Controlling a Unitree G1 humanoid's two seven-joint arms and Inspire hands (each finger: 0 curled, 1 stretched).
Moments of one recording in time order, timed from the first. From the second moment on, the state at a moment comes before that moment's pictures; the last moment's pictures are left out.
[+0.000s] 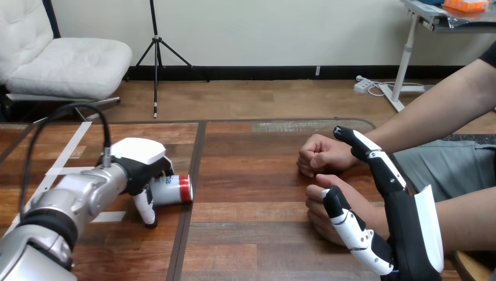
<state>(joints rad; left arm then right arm) -0.84 0.50 -0.61 1.24 0.88 -0.35 -0.03 0.35 -0.08 0.03 -0.04 -0.40 -0.79 -0.23</state>
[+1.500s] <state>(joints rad) -0.85 0.47 -0.65 1.29 0.88 -0.33 0.05 0.35 -0.08 0.02 -0.04 -0.40 -0.80 -0.23</state>
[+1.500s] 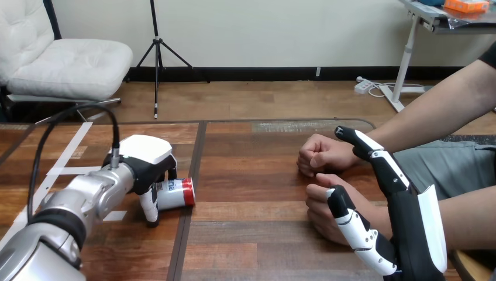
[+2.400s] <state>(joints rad) -0.79 0.45 -0.61 1.29 0.82 -0.29 0.23 0.35 -0.08 0.02 -0.04 -0.40 -0.81 -0.23</state>
